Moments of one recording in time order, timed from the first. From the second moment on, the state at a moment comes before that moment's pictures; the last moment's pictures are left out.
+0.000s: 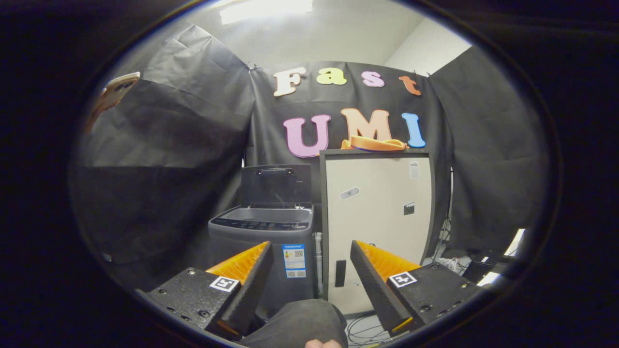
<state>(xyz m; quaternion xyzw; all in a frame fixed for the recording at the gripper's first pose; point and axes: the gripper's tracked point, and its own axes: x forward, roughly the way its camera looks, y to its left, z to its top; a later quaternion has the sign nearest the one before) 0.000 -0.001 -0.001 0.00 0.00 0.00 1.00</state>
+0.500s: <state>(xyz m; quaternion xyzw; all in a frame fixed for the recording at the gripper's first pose) 0.000 -0.001 -0.001 0.00 0.00 0.00 1.00</state>
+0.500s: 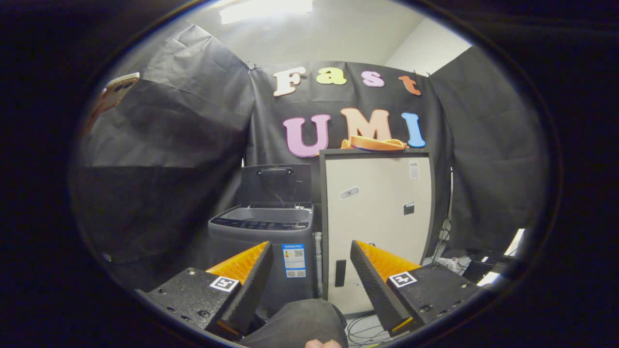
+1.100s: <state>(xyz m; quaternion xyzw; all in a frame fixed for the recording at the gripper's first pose) 0.002 -0.001 0.002 0.00 0.00 0.00 1.00</state>
